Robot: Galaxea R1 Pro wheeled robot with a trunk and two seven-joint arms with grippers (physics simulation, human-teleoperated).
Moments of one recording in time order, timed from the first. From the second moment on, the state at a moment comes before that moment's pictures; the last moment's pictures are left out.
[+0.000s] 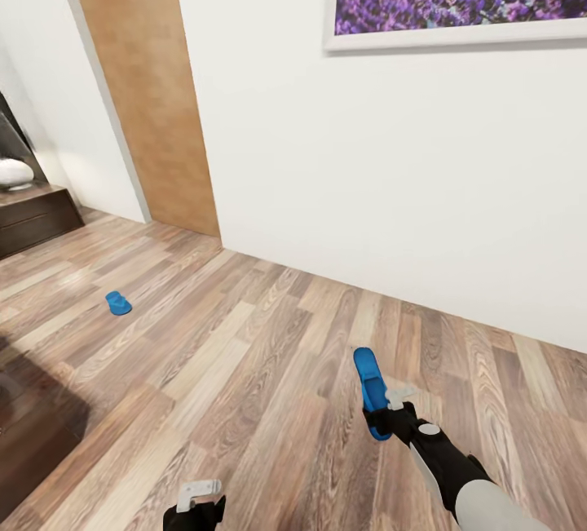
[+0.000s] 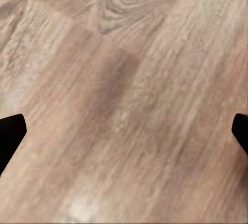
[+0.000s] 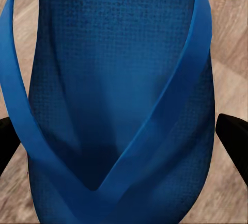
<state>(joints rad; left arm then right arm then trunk) -0.44 -0.02 -0.16 -0.12 0.27 -0.26 -0.05 -0.61 -0.04 -0.06 -0.39 0.22 0.00 0.19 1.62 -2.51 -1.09</state>
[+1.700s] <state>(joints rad) -0.43 -0.02 -0.16 -0.12 0.27 -0.26 -0.05 -0.61 -0.04 -0.06 -0.39 0.22 0.00 0.19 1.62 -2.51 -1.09</state>
